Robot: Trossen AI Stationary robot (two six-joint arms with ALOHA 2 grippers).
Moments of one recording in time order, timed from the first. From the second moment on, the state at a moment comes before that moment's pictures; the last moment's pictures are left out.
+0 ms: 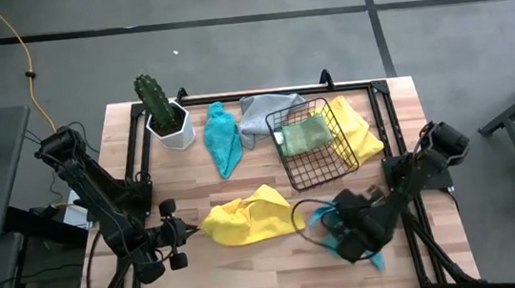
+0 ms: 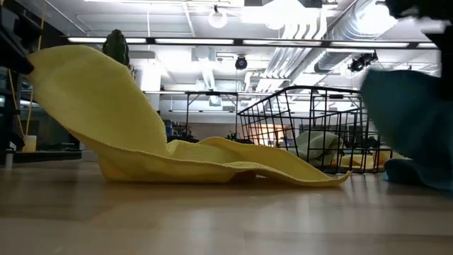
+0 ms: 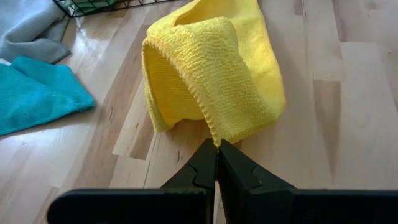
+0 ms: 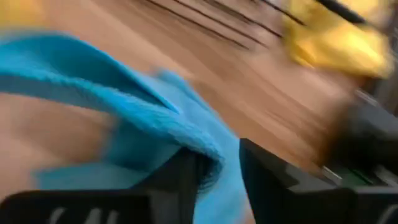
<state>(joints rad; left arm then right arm) -0.89 1.28 0.70 -0.66 -0.85 -0.99 0.72 1.72 1.26 -1.43 0.33 1.71</state>
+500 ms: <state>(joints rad) -0.89 1.28 0.70 -0.66 -0.82 -0.99 0.85 1.71 1.11 -1.57 -0.06 1.98</state>
